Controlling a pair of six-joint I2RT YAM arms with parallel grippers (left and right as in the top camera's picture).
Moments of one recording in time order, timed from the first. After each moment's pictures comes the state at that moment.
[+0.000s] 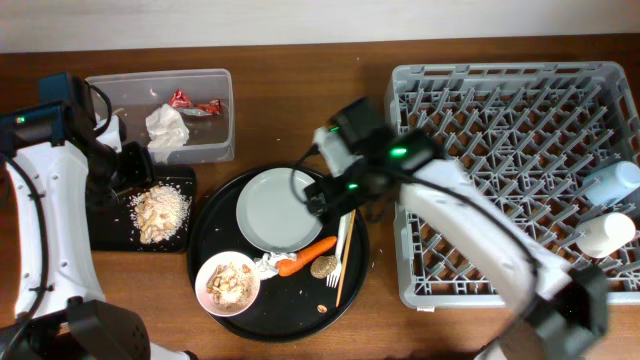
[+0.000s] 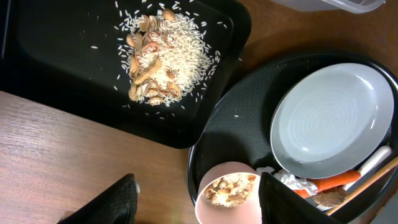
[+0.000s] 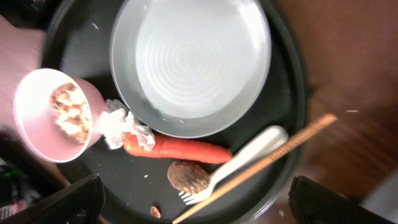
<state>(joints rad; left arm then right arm) 0.26 1.68 1.69 -1.46 0.08 -0.10 0.62 1.74 1.52 -1.02 -0.24 0.12</state>
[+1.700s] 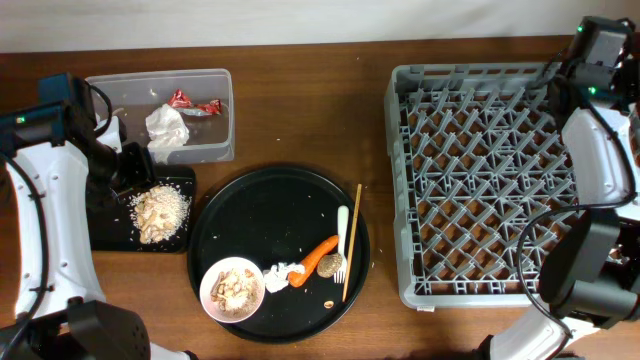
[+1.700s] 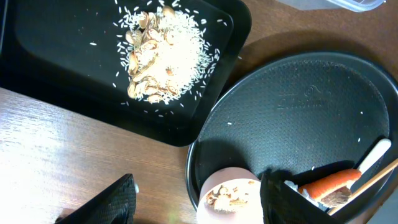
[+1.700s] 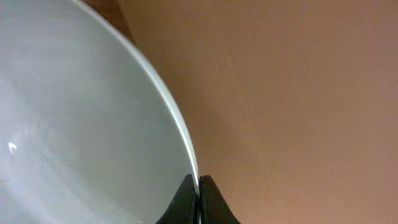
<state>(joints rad) 0.26 1.68 1.69 -1.46 0.08 -0.11 -0.28 1.90 1.61 -0.31 0.87 -0.53</state>
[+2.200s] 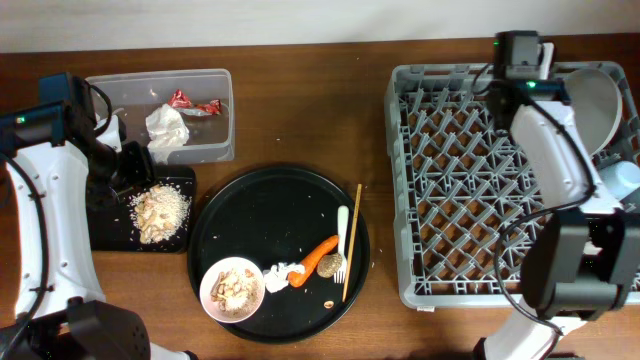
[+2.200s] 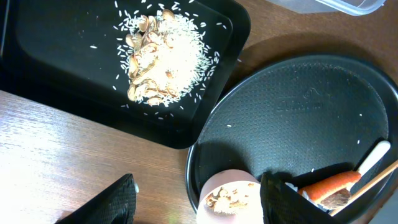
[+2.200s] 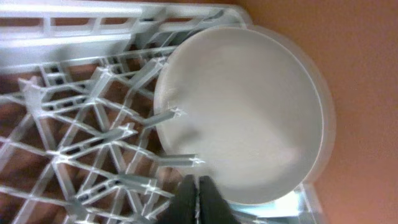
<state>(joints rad) 0.26 1.68 1.69 -1.45 0.08 -0.11 -0.08 1.90 1.61 -0.68 0.69 -0.03</state>
